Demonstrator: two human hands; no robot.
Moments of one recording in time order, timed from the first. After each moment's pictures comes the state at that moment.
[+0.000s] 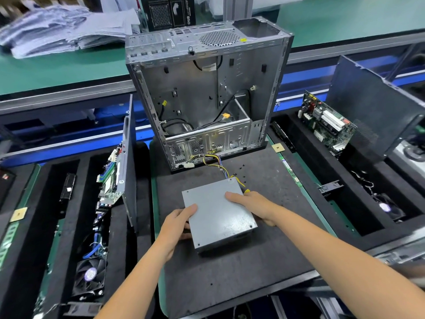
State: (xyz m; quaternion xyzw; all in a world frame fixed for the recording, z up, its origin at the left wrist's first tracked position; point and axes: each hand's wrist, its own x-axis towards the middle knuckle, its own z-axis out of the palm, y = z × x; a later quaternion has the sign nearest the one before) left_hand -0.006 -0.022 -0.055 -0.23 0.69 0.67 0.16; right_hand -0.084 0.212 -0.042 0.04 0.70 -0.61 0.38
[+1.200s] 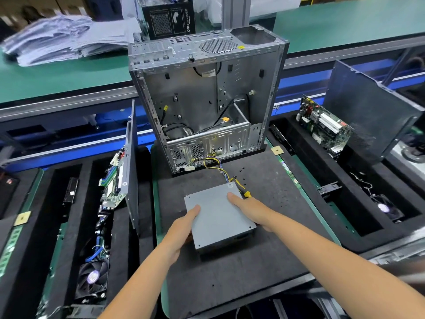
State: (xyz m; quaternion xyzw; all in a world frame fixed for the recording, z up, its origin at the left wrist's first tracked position) left_hand -0.005 -0.015 -0.048 -0.27 0.68 0.65 0.23; right_hand -0.072 0.200 -0.041 0.10 0.75 -0.55 0.36
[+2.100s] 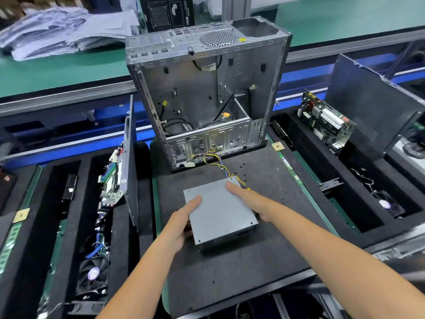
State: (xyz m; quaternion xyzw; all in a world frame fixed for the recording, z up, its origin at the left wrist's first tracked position) left_hand -0.018 -0.018 -0.052 -0.27 0.59 0.72 0.24; right_hand -0.086 0.196 -0.040 0.13 0.66 -0.64 0.38
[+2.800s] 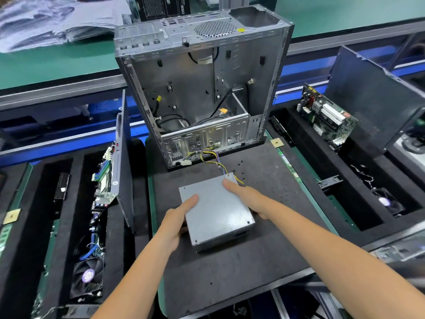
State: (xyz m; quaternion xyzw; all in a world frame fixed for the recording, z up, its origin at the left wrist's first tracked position) left_hand -0.026 -0.022 -0.060 -0.27 0.59 0.73 0.20; right_hand -0.096 0.199 -0.047 0.09 0.68 -0.62 0.38
